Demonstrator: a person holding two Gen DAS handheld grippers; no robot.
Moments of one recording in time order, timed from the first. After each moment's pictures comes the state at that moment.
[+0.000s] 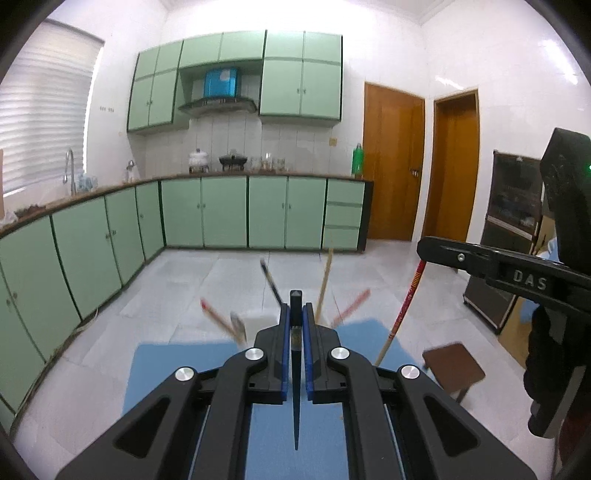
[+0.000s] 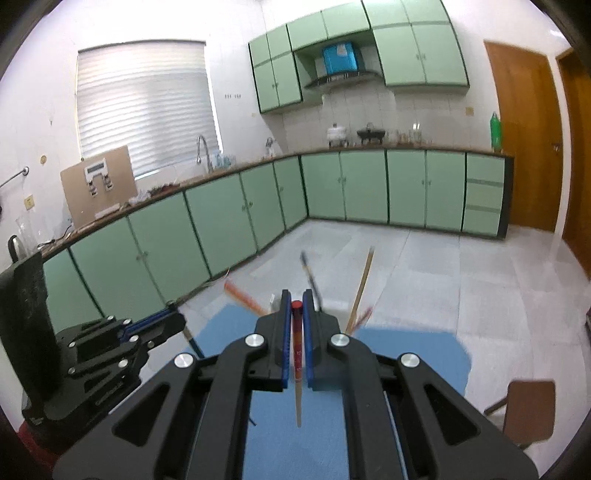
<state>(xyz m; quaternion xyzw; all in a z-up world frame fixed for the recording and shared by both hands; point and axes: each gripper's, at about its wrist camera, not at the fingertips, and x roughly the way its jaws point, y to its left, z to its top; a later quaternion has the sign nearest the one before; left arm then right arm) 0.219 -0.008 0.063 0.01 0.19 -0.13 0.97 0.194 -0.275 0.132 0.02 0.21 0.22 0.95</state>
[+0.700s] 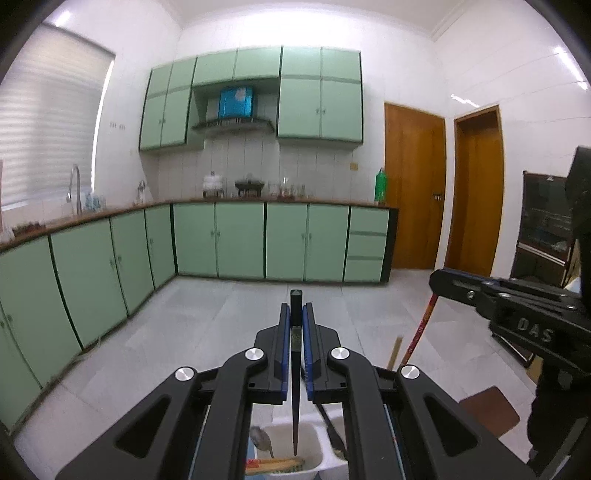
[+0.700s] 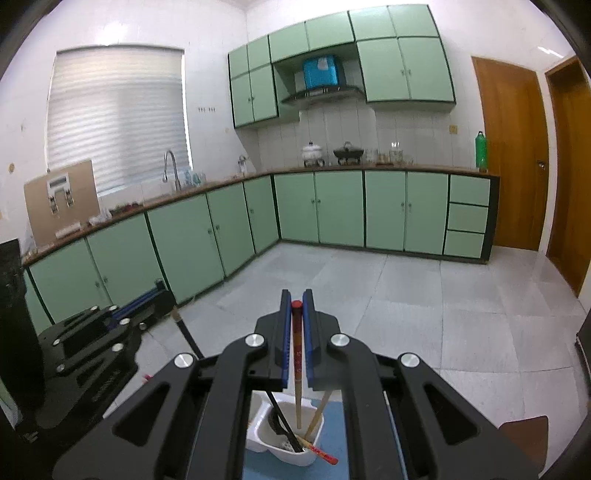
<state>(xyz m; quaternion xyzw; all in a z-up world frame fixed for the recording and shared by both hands) 0.374 -0.013 0.052 0.00 0.16 -0.09 0.98 0.340 -0.254 0.107 0.00 0.21 0.17 0.96</state>
